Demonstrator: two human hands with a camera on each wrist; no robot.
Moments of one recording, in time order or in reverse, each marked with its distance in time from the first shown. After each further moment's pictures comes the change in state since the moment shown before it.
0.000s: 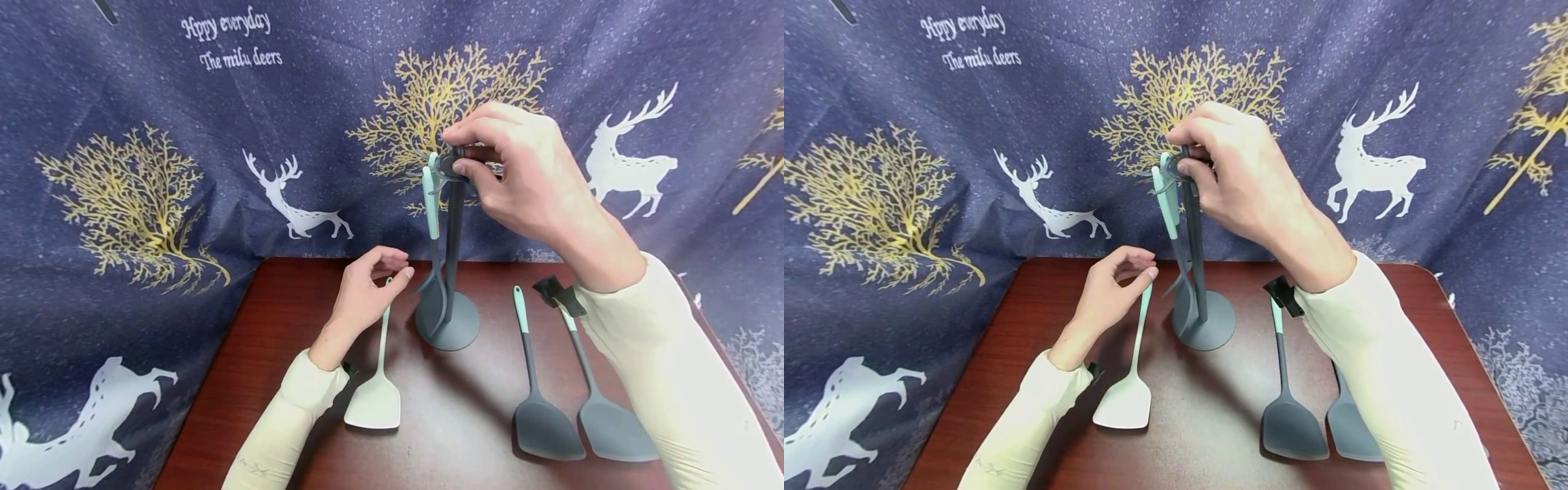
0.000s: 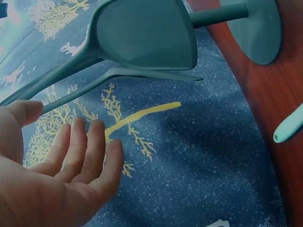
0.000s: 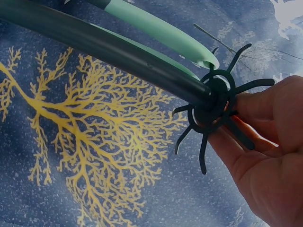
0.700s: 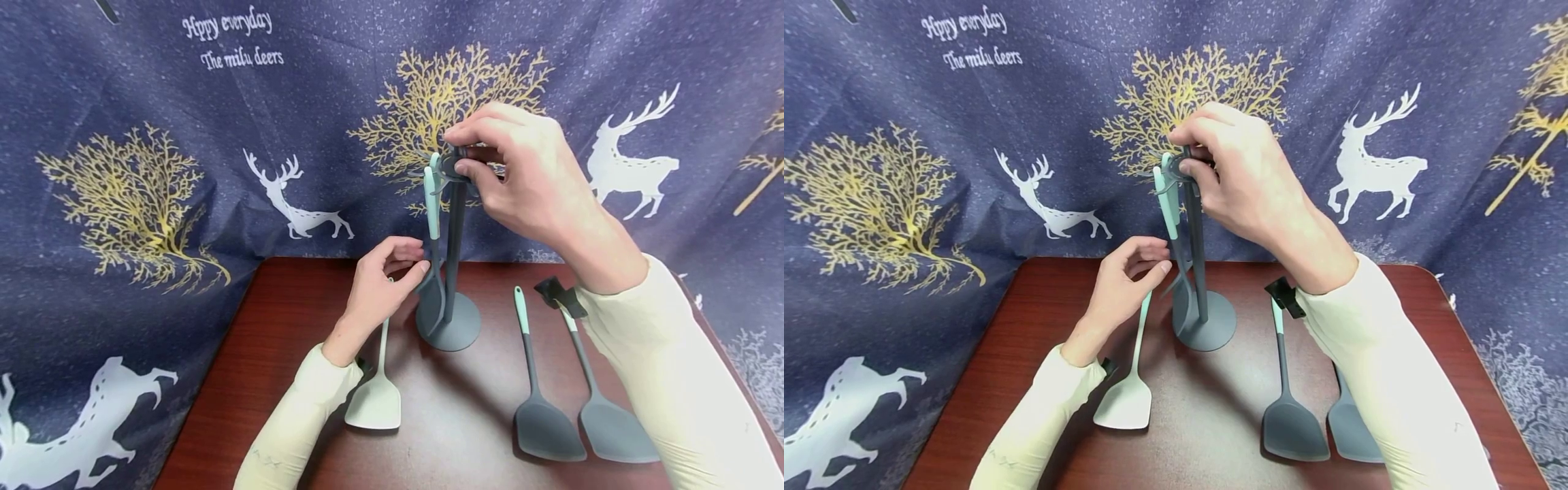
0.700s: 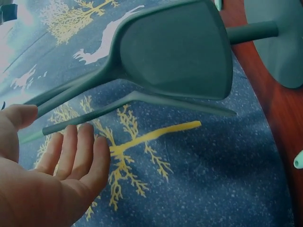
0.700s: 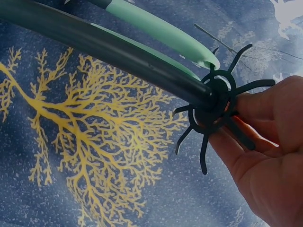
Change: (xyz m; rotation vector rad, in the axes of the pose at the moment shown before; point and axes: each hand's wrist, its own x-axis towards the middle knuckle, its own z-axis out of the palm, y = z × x) left_hand 0.011 0.016 0.016 -0.191 0.017 0.084; right_hand 0.000 0.000 0.000 0.002 -0.008 0.015
